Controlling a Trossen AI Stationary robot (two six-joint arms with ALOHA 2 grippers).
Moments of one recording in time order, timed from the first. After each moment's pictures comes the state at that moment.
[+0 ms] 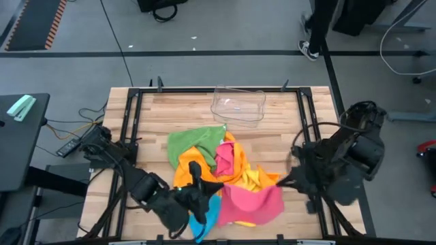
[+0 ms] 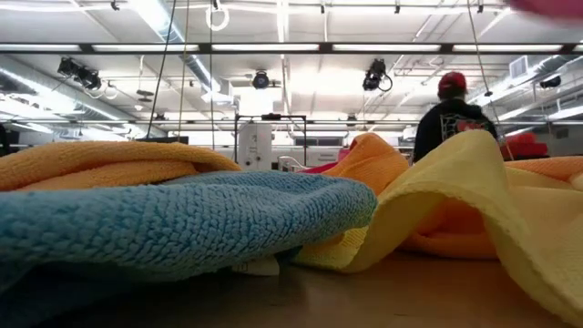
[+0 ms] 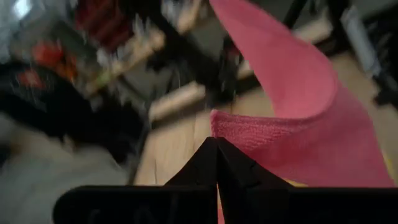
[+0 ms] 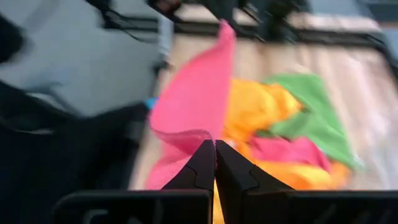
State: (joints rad) left arm -0.67 1.77 1.79 -0.60 -0.96 0.10; right arm 0.87 1.45 1.81 -1.22 0.59 0.58
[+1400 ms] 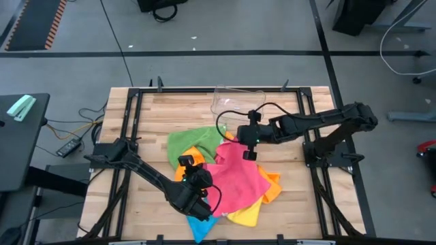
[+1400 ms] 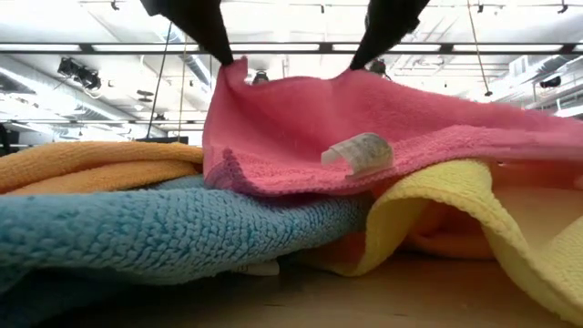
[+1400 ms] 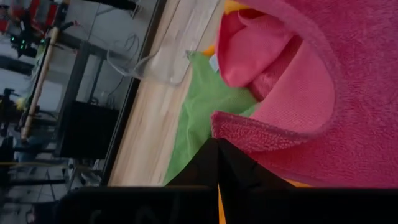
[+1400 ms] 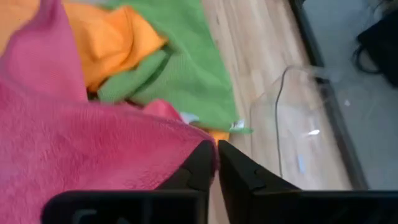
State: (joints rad) left arm -0.58 2.06 1.79 -1.48 -0.94 -0.88; right arm 0.12 1.45 1.27 -0.74 0.37 0.08
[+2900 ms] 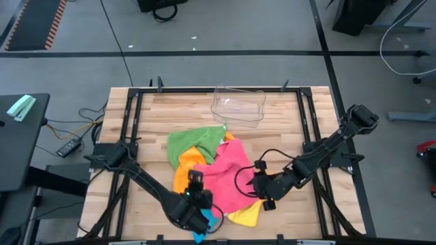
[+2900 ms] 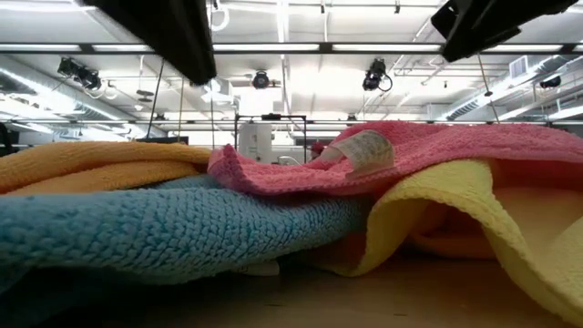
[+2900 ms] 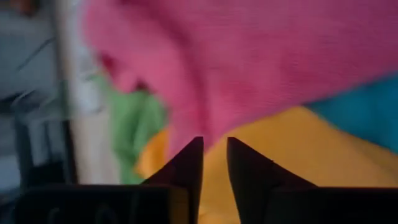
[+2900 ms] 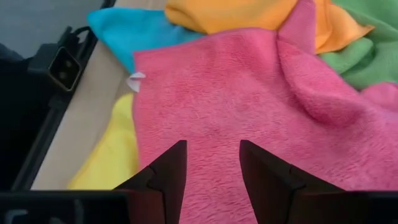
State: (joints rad) left arm -0.66 2.10 1.79 -1.26 -0.70 -0.41; right arm 0.64 1.46 0.94 -0.32 0.36 0.36
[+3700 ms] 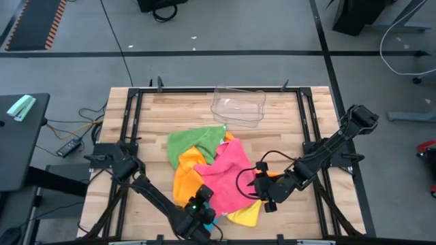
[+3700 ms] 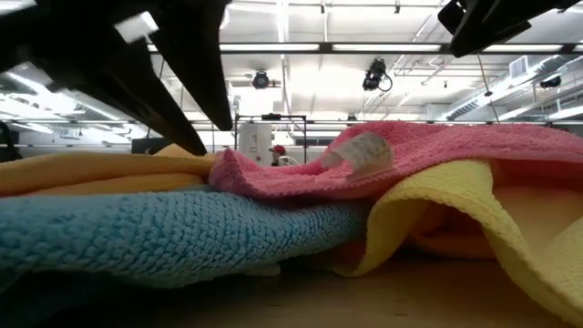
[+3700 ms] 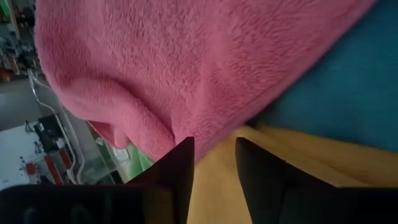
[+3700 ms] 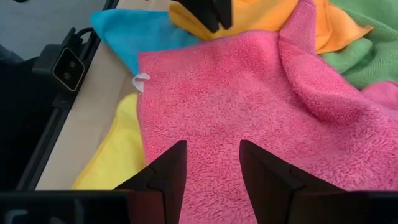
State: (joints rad) left arm -0.72 2.27 1.84 -1.21 -0.82 -0.08; right arm 0.66 1.46 0.94 -0.32 0.39 0.38
